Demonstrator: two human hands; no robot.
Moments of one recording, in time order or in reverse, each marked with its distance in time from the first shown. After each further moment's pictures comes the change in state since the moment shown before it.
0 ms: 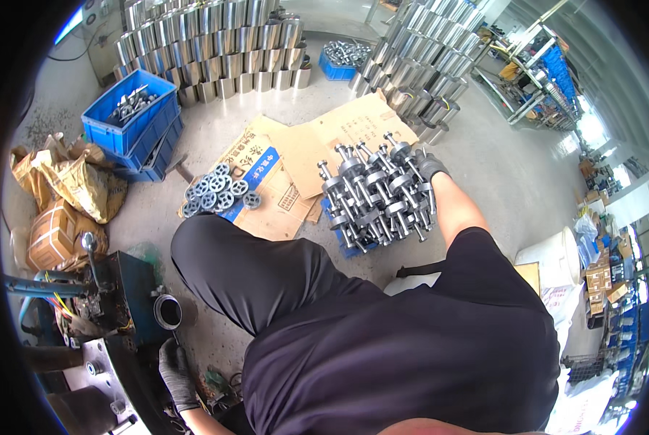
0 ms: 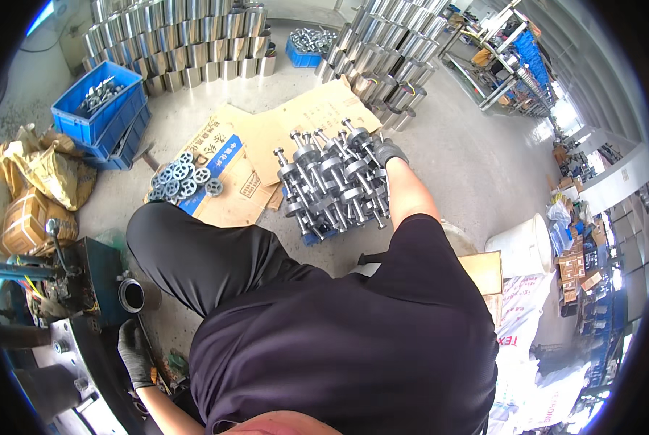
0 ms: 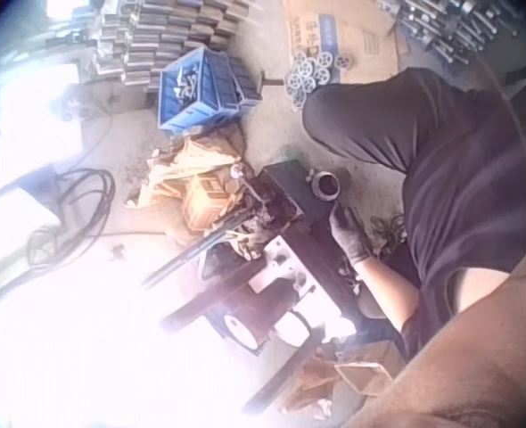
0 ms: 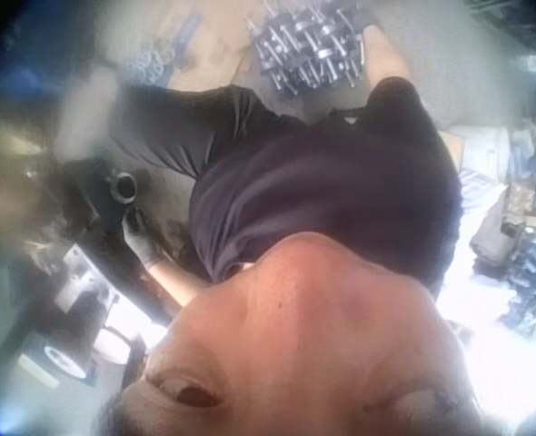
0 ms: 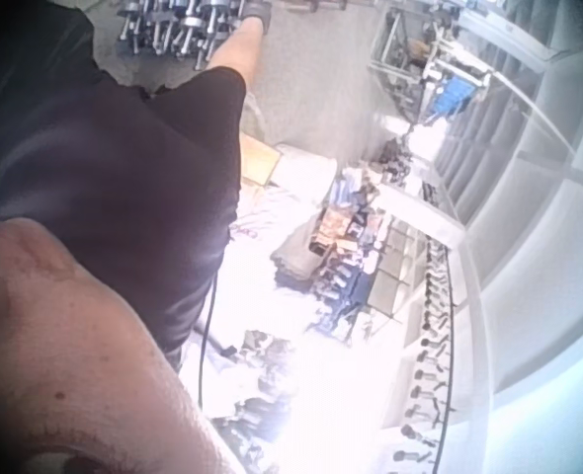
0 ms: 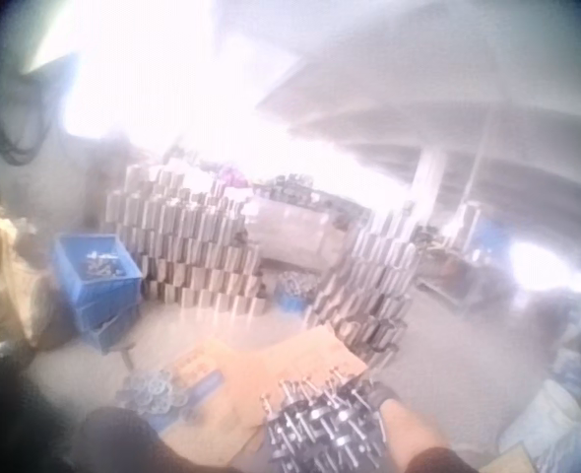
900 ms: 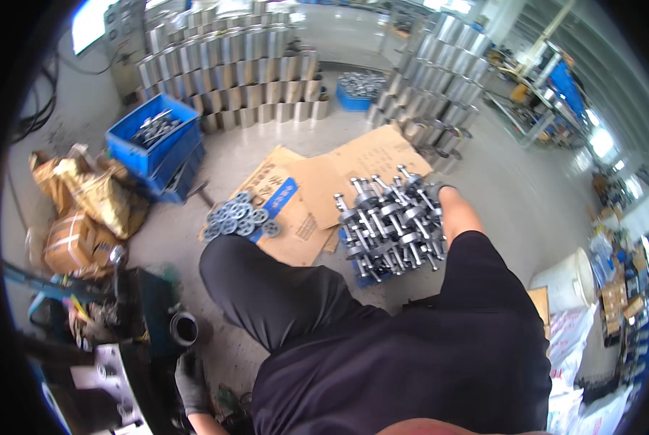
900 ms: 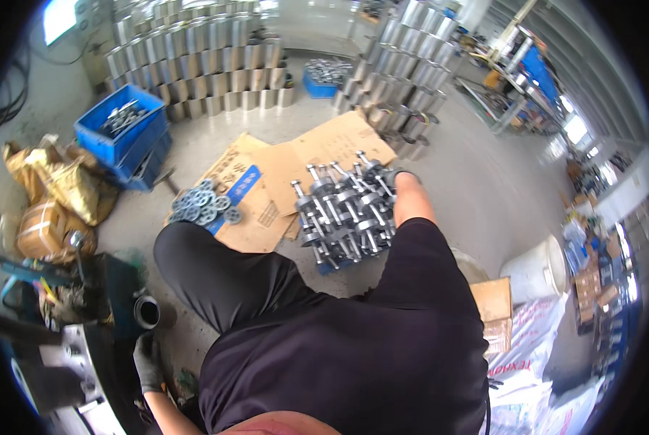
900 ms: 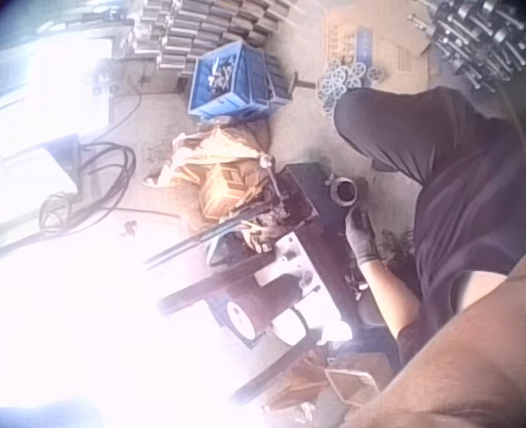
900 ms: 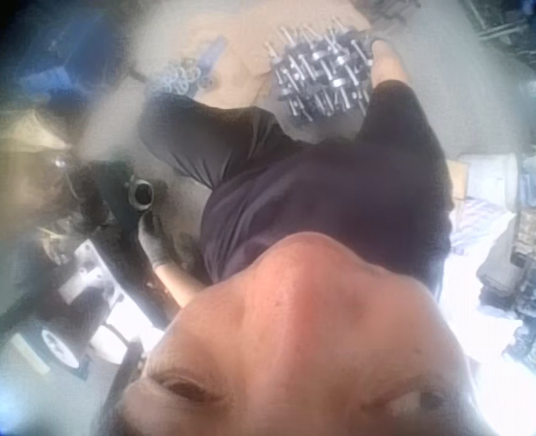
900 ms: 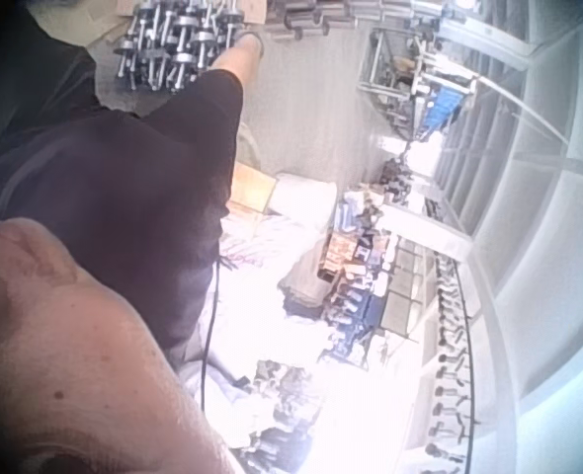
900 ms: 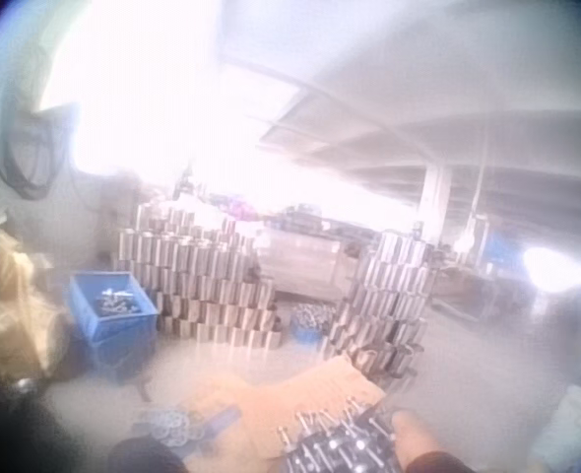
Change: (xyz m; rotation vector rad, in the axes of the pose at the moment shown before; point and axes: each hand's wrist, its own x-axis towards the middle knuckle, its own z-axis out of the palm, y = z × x) left_hand 0.007 0.000 0.005 0.107 -0.079 0.010; right_hand 0.008 -0.033 -0.029 -0.356 -0.300 -0.102
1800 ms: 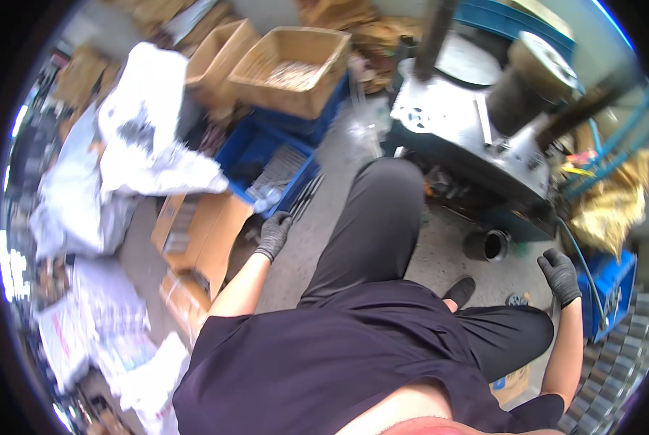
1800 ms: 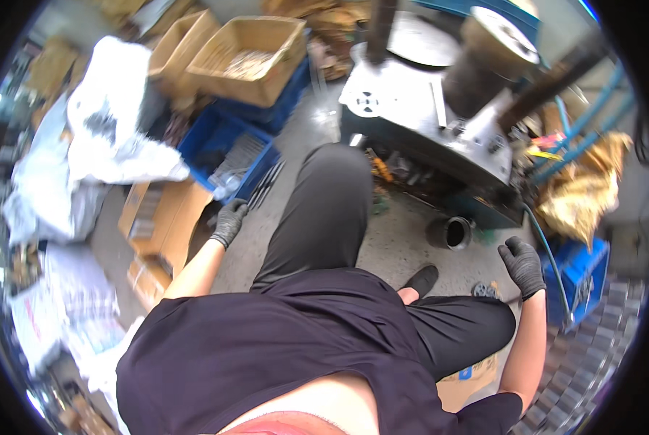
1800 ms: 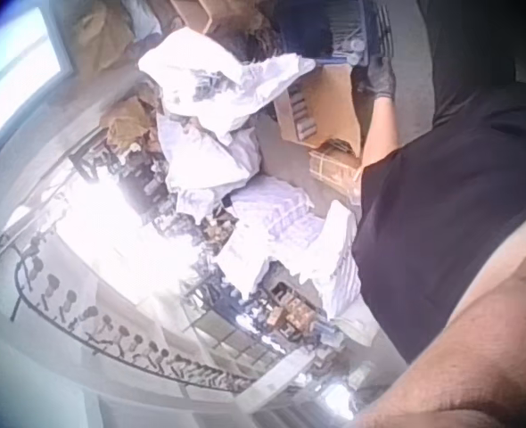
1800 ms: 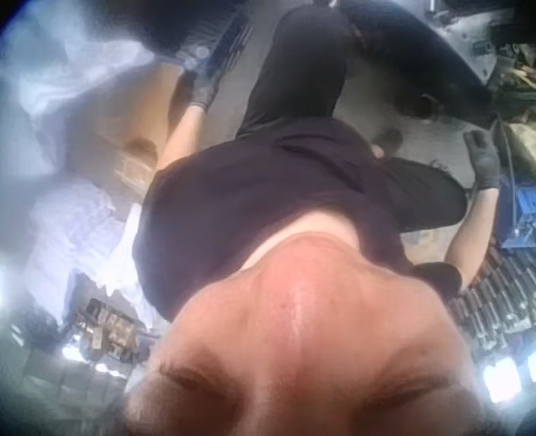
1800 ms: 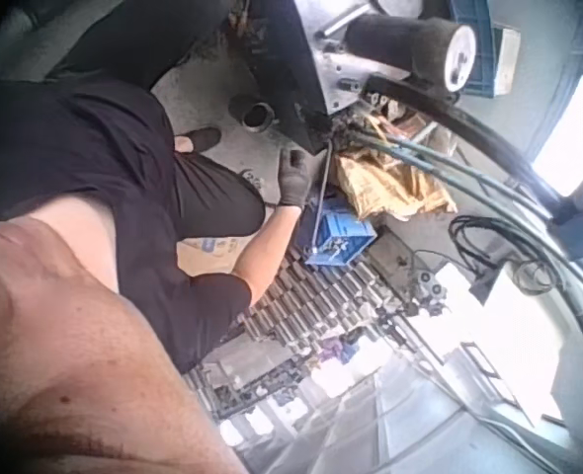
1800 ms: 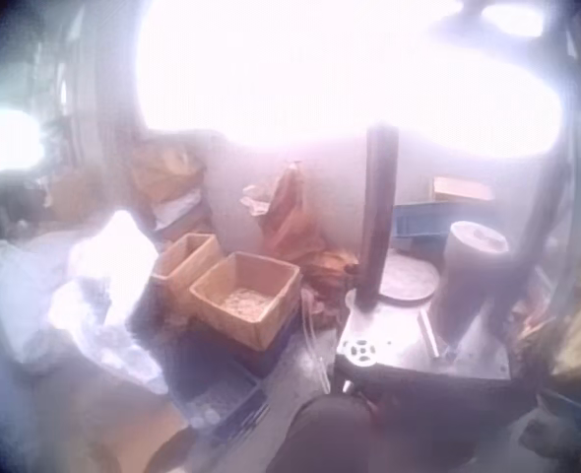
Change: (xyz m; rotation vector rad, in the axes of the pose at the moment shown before) left_hand -0.509 -0.102 0.208 -0.300 1.448 -1.209; right_hand -0.516 -0.644 0.129 -0.626 -0.021 -2.303
